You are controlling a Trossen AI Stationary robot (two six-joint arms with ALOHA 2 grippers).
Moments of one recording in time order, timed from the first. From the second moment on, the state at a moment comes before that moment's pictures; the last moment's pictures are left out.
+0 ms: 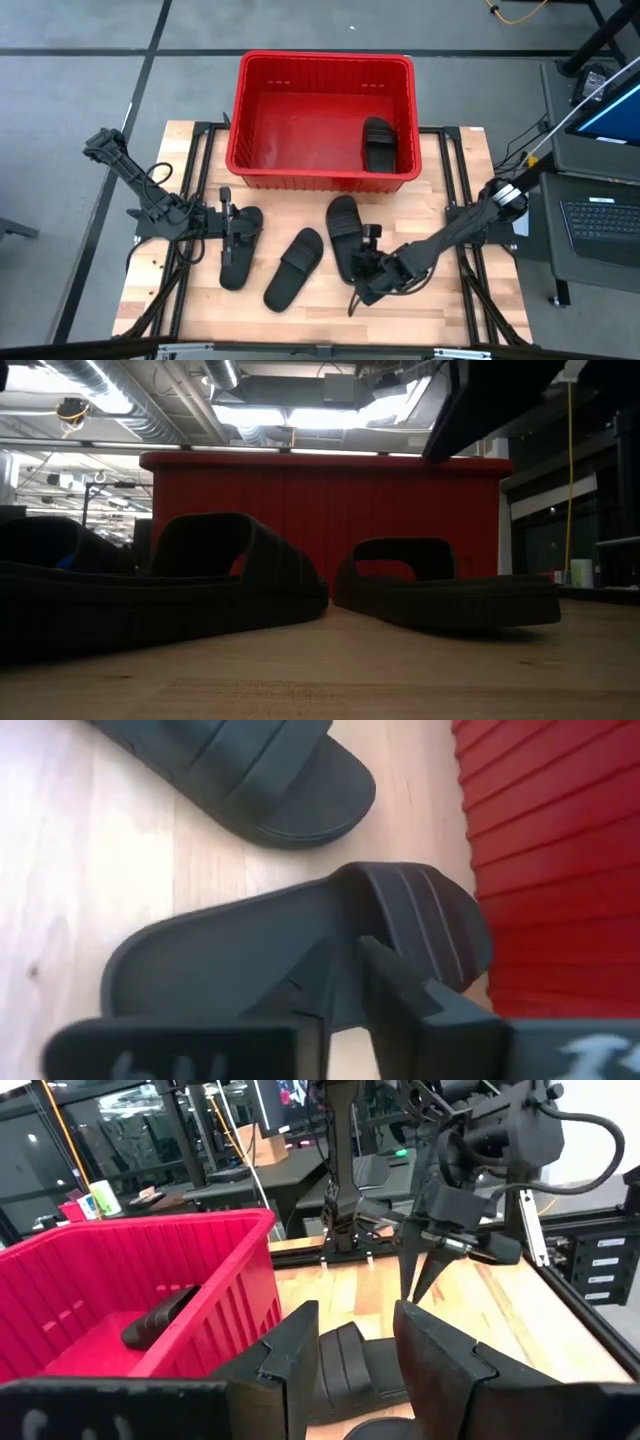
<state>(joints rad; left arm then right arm) -0.71 0.81 0.58 0.10 -0.87 0.06 0.57 1.80 1.36 -0.81 0.66 0.41</state>
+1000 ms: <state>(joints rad) -0.71 0.81 0.58 0.07 -0.87 0.05 0.40 1.95 1.35 -0.80 0.66 0.31</state>
